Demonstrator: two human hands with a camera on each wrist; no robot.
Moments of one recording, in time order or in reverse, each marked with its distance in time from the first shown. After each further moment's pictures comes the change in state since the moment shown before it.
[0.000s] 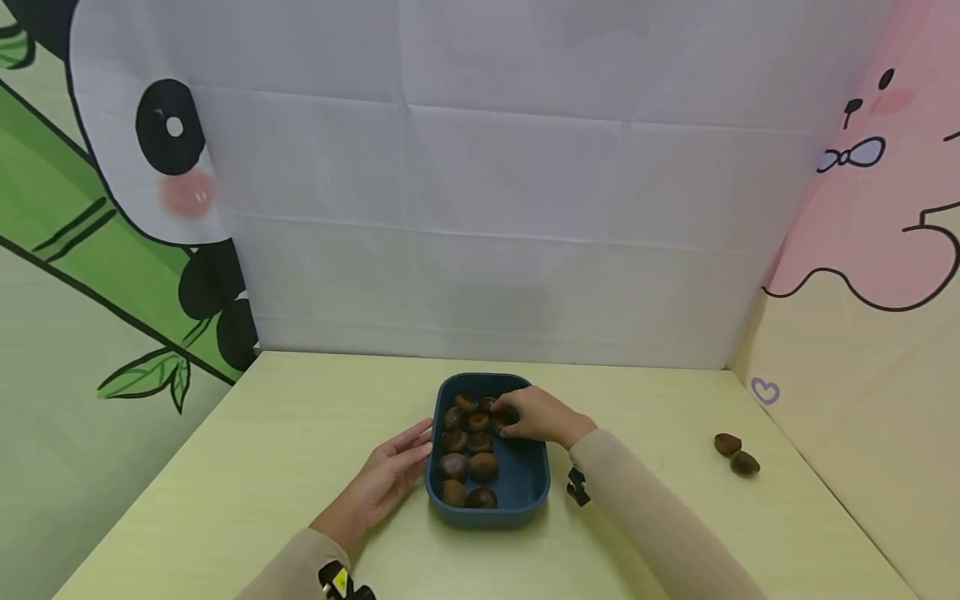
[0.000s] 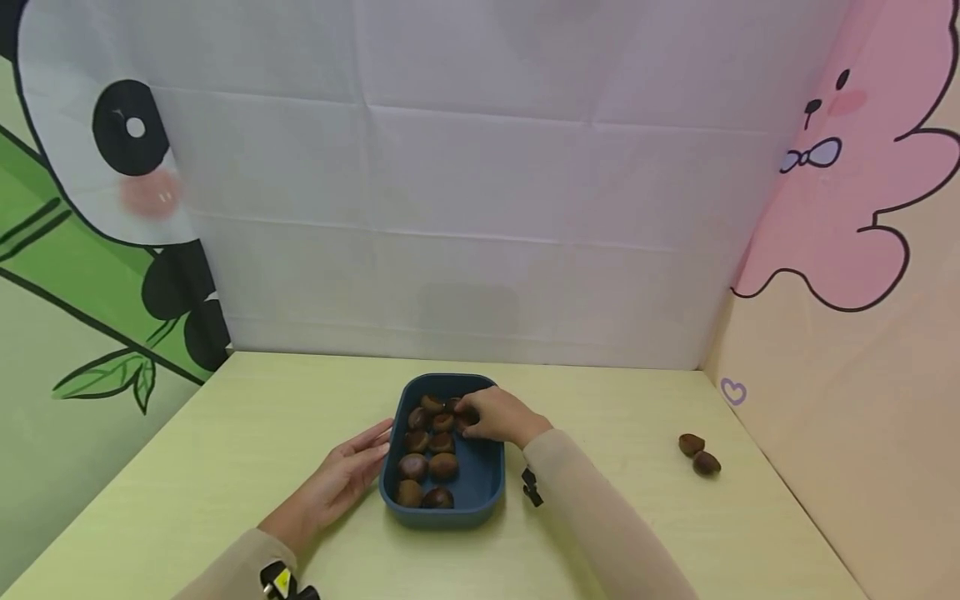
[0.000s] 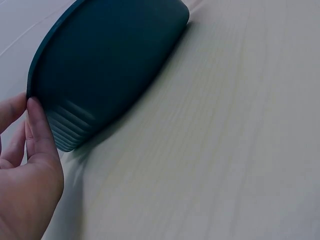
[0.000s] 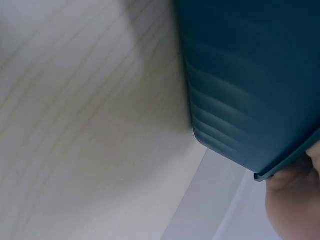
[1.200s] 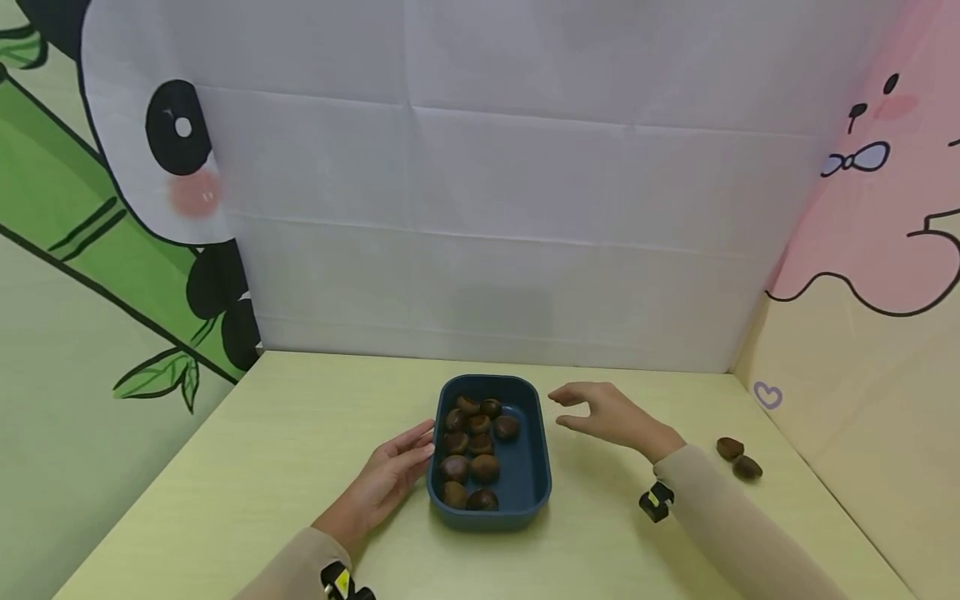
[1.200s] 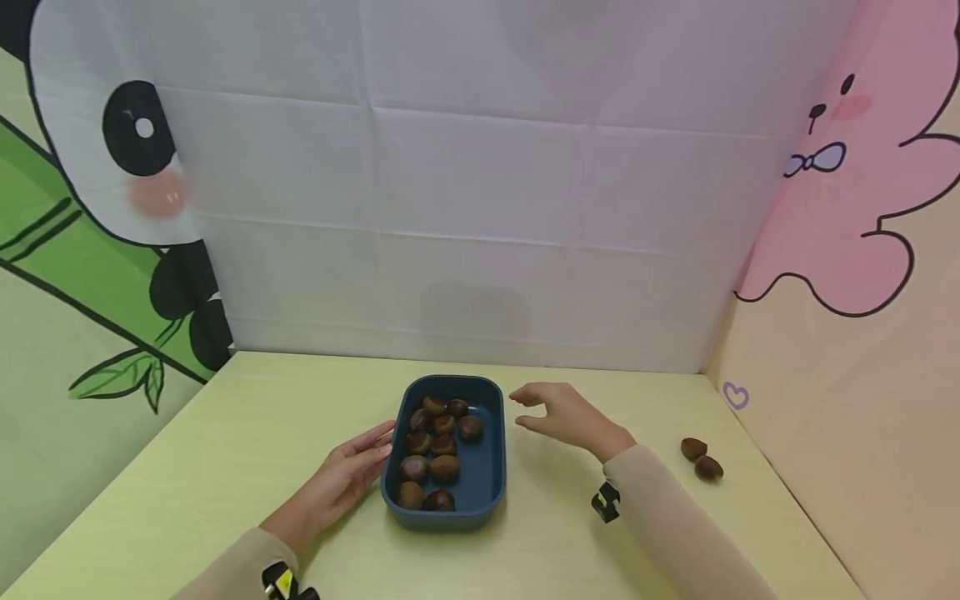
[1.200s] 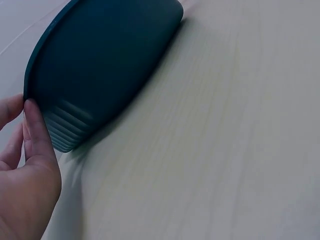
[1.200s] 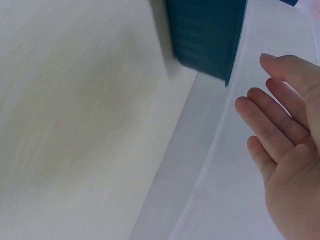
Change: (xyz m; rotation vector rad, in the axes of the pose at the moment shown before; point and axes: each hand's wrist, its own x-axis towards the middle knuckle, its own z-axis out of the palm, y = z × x) left_hand -0.006 0.004 0.003 0.039 0.017 0.015; right_hand -0.085 0.020 -0.051 0.160 0.173 0.009
